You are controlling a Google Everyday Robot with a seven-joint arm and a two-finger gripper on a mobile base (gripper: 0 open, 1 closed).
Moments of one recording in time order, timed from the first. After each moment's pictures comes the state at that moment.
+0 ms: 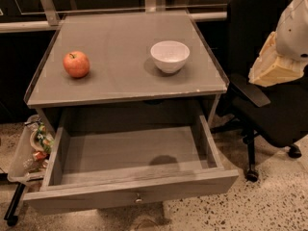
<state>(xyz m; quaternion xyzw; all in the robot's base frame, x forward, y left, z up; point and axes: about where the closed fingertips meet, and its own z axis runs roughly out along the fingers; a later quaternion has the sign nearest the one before) 0.438 -0.212 0.992 -0.60 0.78 -0.05 0.18</state>
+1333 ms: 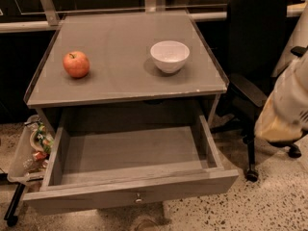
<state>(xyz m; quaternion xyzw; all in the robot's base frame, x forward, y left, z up) 0.385 -0.228 0.914 -0.57 0.81 -0.05 0.12</state>
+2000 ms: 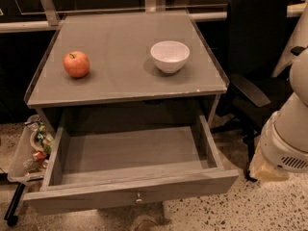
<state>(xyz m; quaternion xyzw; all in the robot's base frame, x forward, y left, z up) 0.340 -0.233 0.826 -0.55 0.83 -0.01 0.04</state>
